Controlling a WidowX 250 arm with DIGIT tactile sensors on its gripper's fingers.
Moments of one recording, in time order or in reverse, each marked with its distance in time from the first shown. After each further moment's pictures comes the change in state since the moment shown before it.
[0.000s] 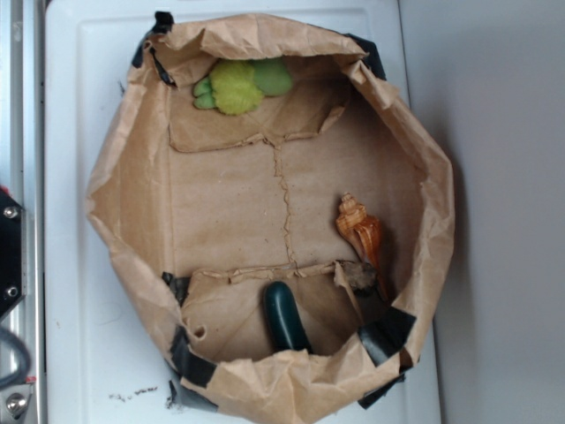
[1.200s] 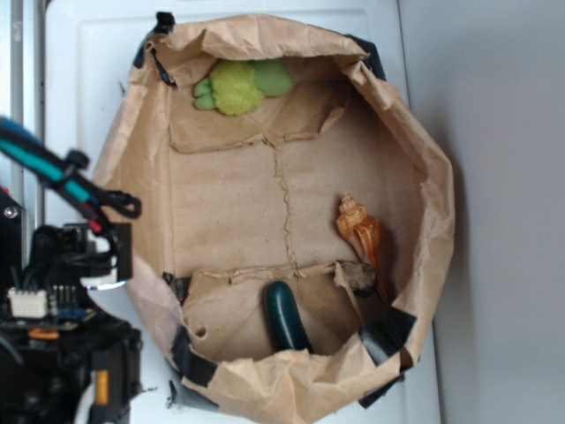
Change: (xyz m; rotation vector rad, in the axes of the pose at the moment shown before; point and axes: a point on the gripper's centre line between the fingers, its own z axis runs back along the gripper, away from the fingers) arm 0.046 -0.037 -0.079 0.155 -0.147 -0.130
